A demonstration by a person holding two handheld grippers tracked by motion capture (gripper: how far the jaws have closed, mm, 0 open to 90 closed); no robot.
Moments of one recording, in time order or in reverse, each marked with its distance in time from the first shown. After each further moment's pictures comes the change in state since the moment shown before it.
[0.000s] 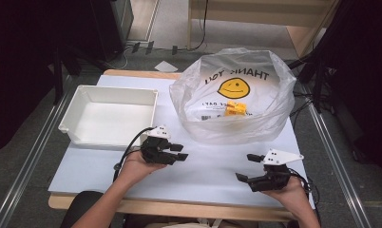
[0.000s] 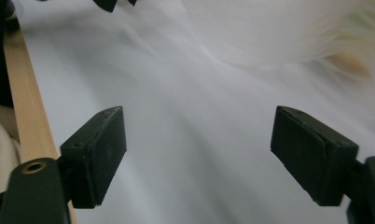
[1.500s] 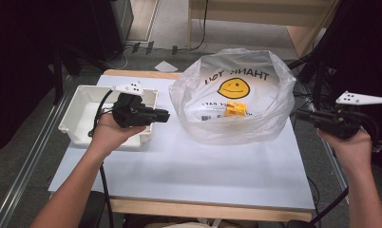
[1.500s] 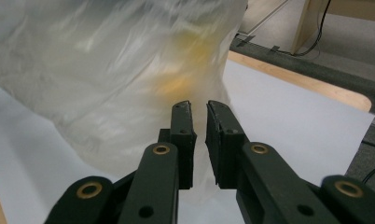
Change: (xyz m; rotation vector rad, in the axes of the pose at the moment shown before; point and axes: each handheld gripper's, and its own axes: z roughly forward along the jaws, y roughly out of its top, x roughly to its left) left arm 0.013 0.090 -0.112 -0.092 0.044 0.034; right arm -0.122 0.090 -0.128 -0.119 -0.164 0.155
